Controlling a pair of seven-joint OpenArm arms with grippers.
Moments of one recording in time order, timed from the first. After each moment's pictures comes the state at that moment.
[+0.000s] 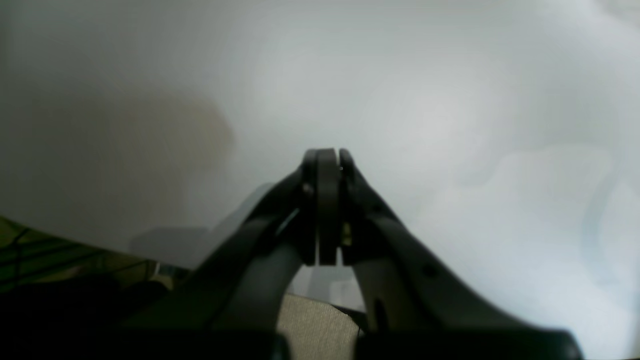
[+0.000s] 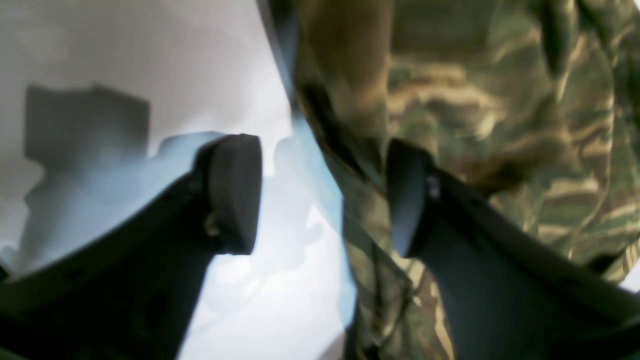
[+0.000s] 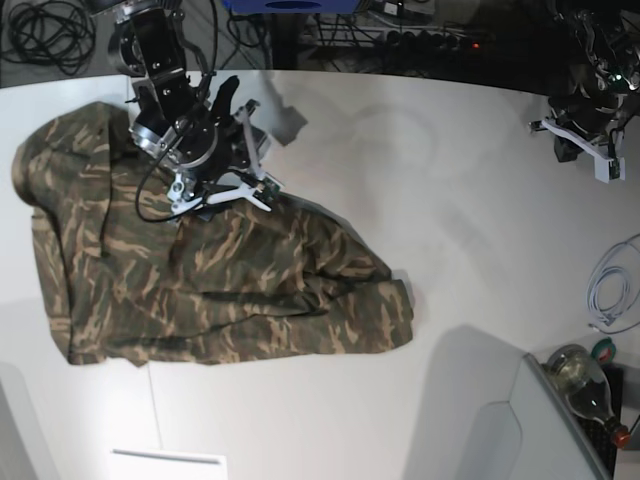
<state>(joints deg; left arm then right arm) 20.8 -12.7 -39.3 85.5 -15.6 -26.9 33.4 -11.9 1.6 -14.4 90.2 -32.9 32.3 -34.1</state>
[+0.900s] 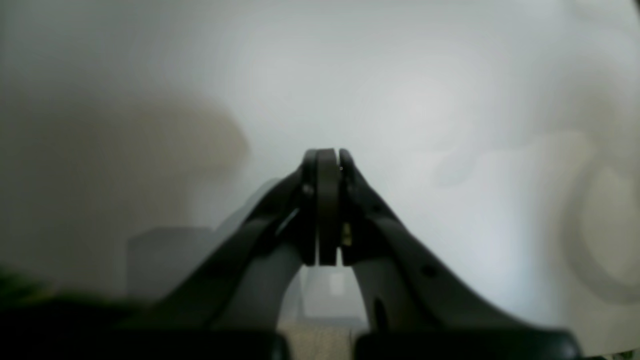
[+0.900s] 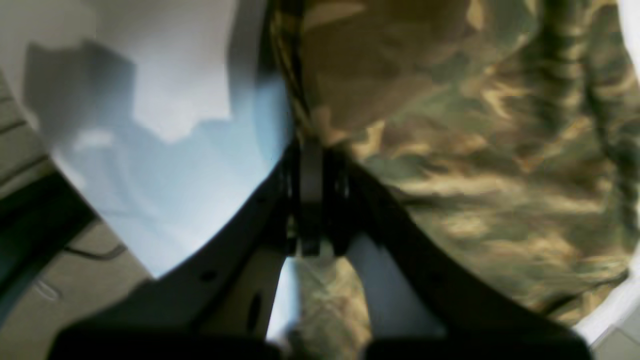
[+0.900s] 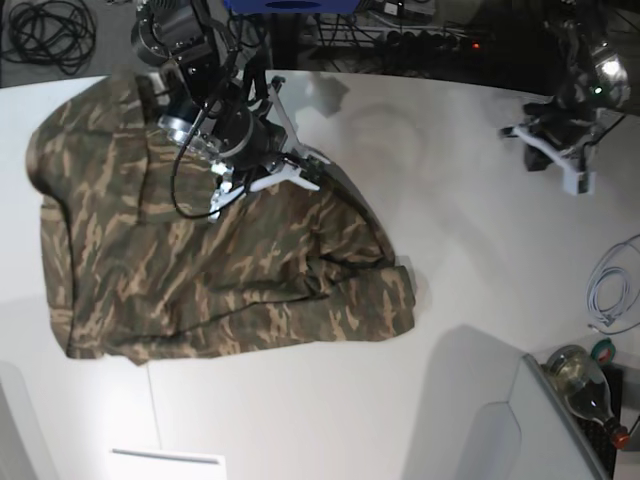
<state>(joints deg) 18.1 -12.5 -30.7 84.3 -15.6 -26.9 33.8 -13.5 -1.1 -21.0 100.0 -32.0 39.0 -46.3</state>
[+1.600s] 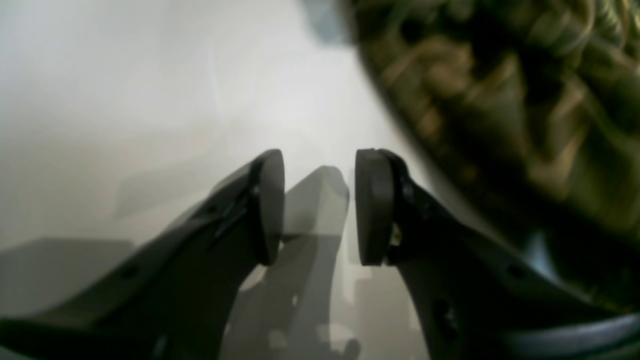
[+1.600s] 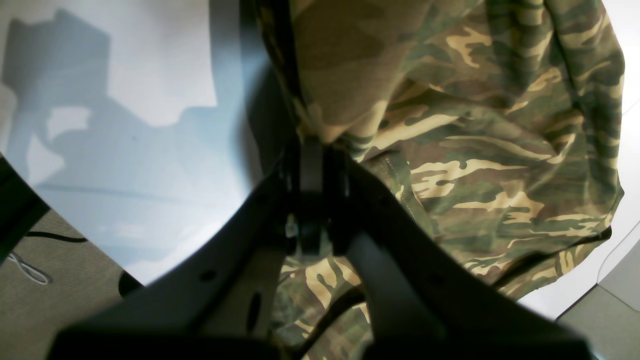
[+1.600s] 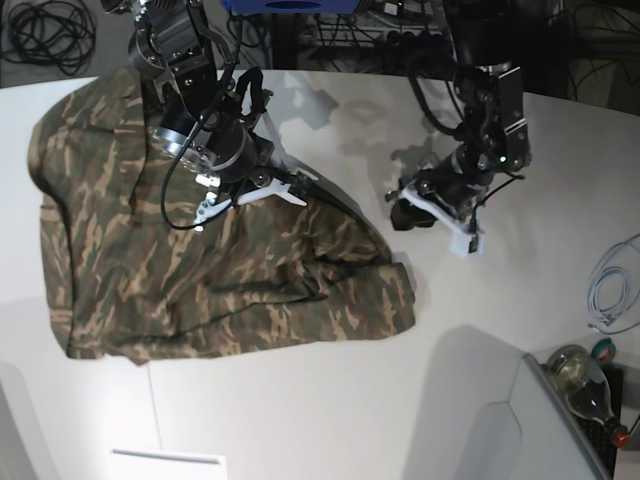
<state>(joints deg) 1.0 -1.4 -19.3 65.5 -17.0 -27.1 30.4 -12.2 -1.2 -20.3 100.4 -32.3 39.0 -50.9</state>
